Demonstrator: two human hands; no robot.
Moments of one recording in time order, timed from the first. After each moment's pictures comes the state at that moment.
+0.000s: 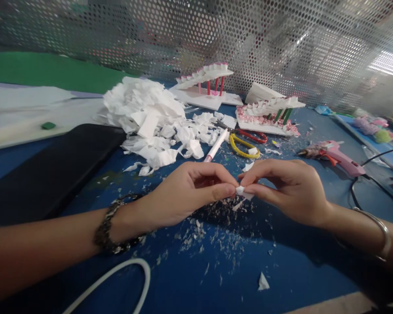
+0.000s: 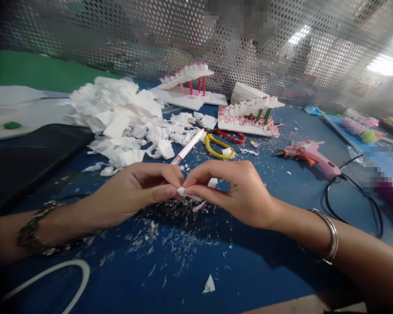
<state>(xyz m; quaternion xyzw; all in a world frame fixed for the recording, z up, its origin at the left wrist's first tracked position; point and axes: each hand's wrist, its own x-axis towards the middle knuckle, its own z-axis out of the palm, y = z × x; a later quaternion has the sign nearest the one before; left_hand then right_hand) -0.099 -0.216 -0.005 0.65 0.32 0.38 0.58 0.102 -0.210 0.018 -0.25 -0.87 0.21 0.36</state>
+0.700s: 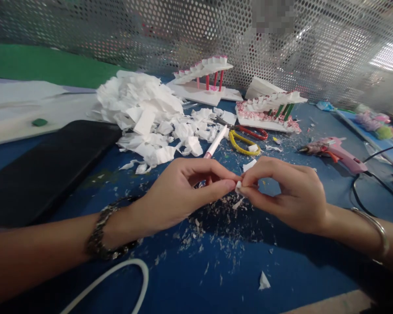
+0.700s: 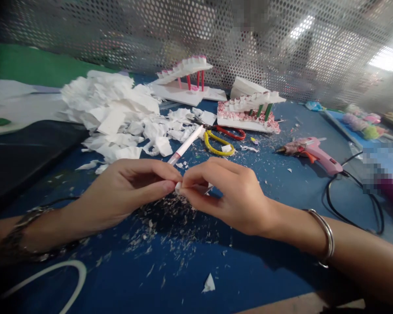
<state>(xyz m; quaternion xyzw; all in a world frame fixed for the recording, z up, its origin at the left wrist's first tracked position) -0.099 -0.221 -0.003 0.67 0.39 0.42 0.49 0.096 -0.216 0.014 -0.24 -0.89 0.11 0.38</state>
